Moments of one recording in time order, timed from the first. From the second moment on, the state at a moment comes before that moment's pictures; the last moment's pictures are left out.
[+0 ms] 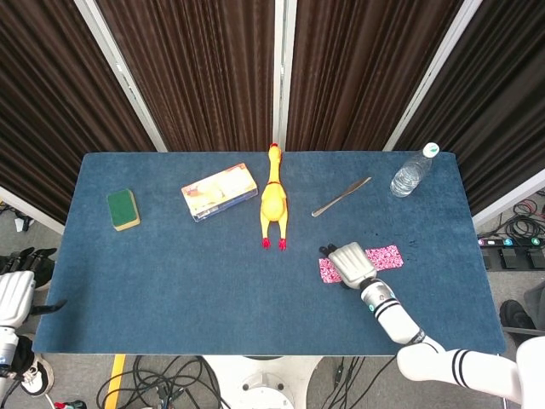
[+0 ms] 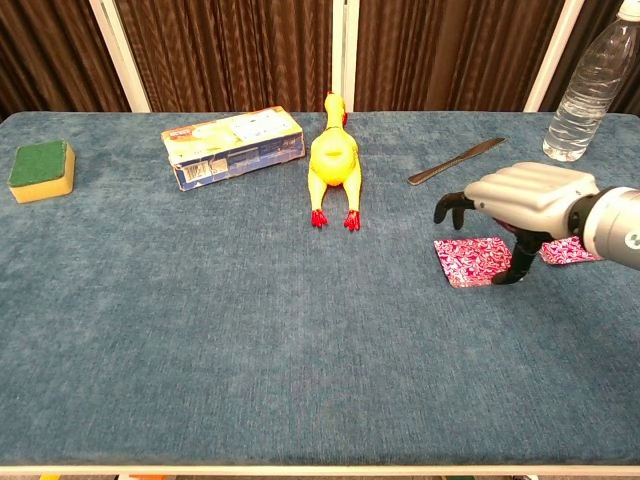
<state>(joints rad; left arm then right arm) -0.12 -1.14 -0.05 -1.50 1.36 1.32 -0.06 0.71 -1.54 0.08 -1.47 -1.04 0.85 -0.63</state>
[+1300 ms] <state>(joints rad) -0.12 -1.15 -0.05 -1.47 1.35 1.31 -0.09 0.74 -1.58 0.04 -1.44 -0.95 0.91 -0.69</state>
